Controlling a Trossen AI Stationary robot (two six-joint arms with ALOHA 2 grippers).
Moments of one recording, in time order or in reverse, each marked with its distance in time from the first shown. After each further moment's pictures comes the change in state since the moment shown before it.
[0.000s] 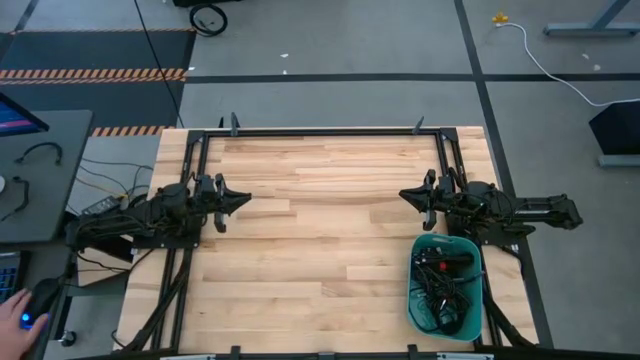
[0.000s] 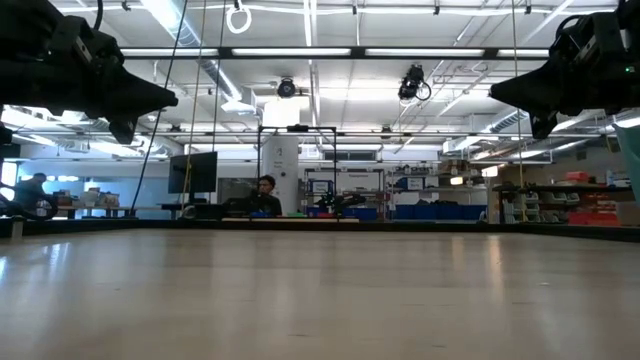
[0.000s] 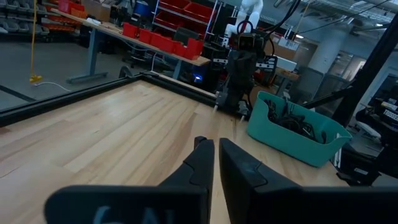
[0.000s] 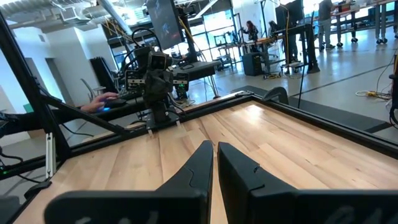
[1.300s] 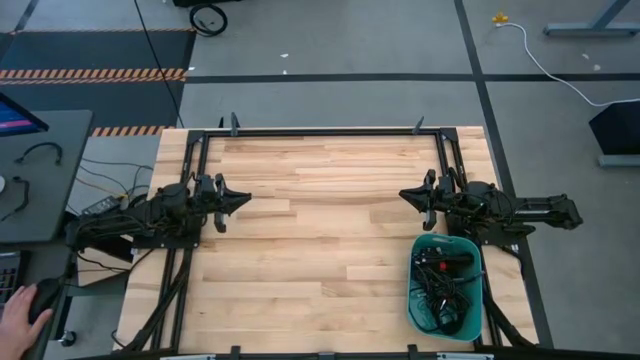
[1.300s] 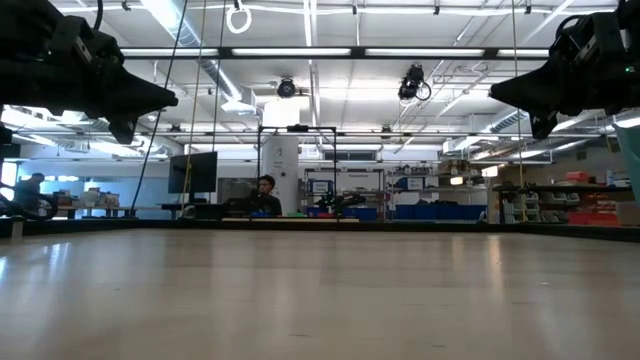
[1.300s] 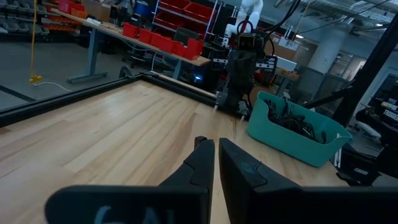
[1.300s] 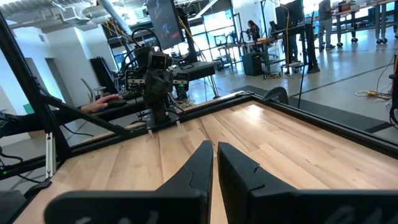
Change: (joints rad) left arm 0.000 0.000 0.000 0.000 0.000 0.000; right arm 0.000 0.000 0.000 0.000 0.000 0.000
